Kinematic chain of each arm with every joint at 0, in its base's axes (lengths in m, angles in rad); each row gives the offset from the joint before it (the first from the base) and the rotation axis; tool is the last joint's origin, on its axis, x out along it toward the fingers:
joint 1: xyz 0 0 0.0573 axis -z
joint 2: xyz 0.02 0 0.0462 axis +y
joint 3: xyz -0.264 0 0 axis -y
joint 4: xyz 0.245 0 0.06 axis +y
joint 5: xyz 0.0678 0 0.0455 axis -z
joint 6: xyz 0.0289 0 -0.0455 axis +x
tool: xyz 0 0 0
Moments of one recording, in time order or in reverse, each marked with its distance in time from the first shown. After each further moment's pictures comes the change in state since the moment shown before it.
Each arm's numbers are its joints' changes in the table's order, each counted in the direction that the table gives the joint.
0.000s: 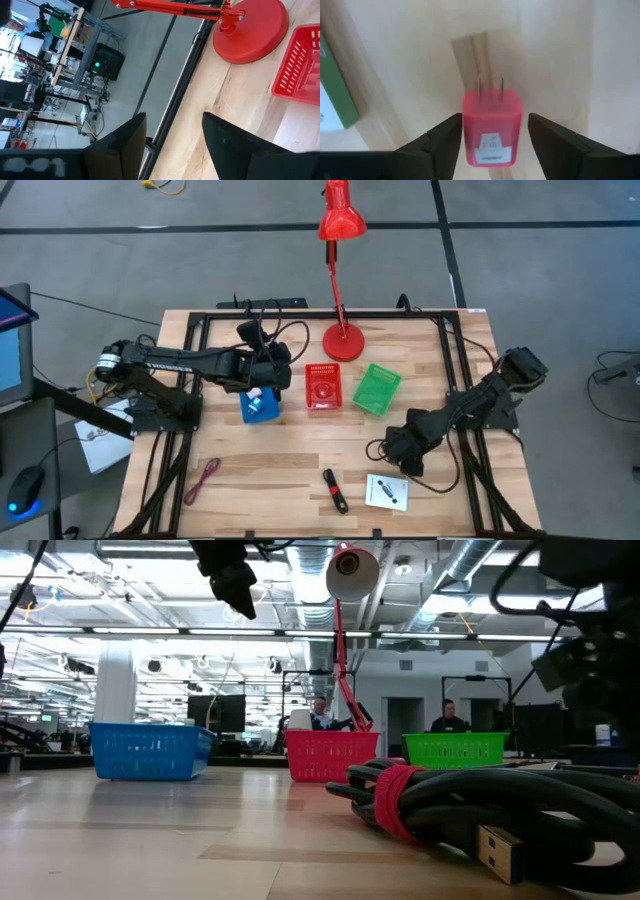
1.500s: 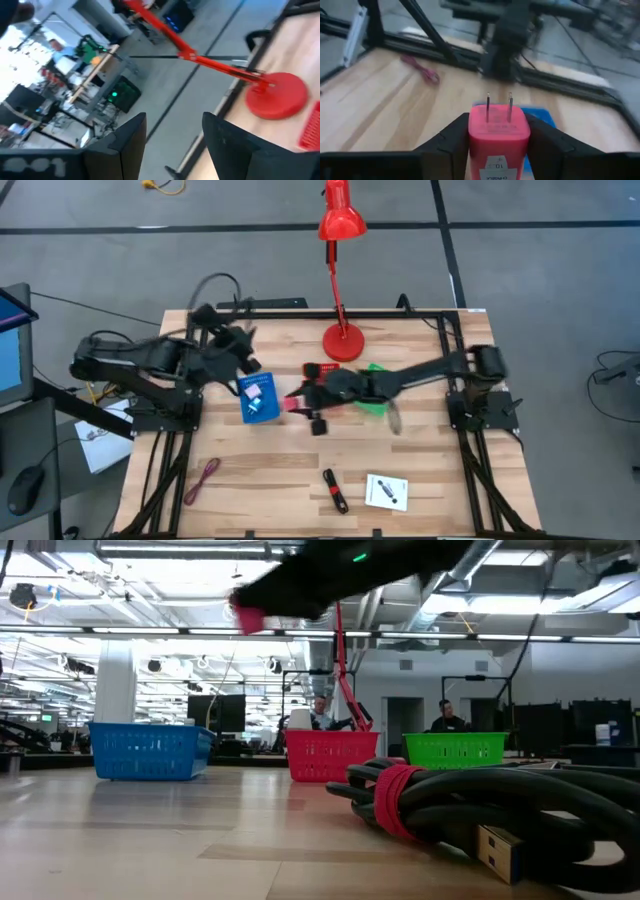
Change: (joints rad) left arm 0.124 -0.285 0.081 0.008 -0.193 0.064; right arm 0.445 0.294 0.416 -1.159 -0.010 -0.957
